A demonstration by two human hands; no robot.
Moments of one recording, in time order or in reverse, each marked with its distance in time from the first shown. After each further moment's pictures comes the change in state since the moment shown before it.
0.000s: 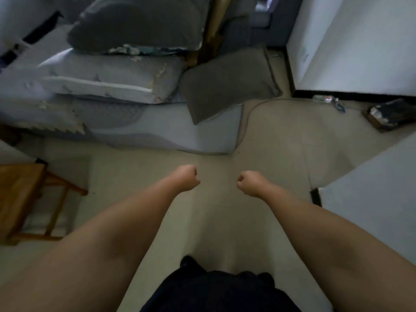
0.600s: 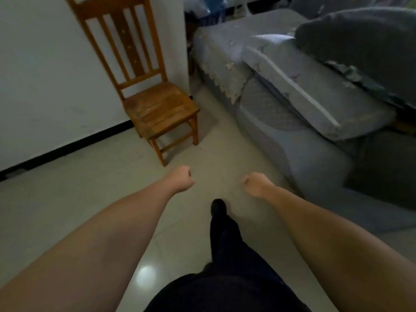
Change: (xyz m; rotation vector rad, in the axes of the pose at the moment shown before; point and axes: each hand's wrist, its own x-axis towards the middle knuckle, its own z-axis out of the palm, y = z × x) left_hand -0.137 -0.345 -0.015 -0.533 0.215 -0.729; right_hand 0.071 -0.373 0.123 -0.605 -0.329 -0.669
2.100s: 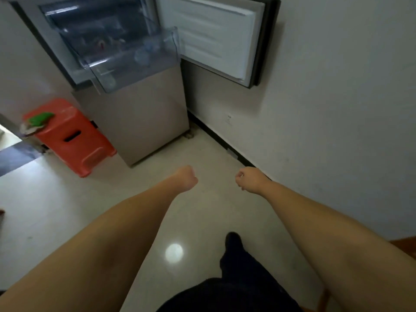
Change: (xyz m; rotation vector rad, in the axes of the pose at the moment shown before) left_hand -0.106 -0.642 -0.235 -0.786 0.557 -1.119; right_hand 0.186 -0.878 0.104 -0.521 -0.419 -1.112
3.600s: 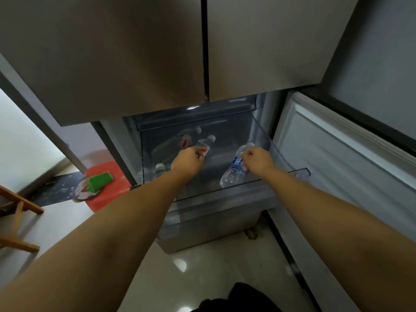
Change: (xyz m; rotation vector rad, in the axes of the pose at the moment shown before) left_hand 0.467 -0.160 -0.480 -0.409 0.563 -0.235; right_hand 0.616 -0.479 -0.184 0.195 0.102 -0.328
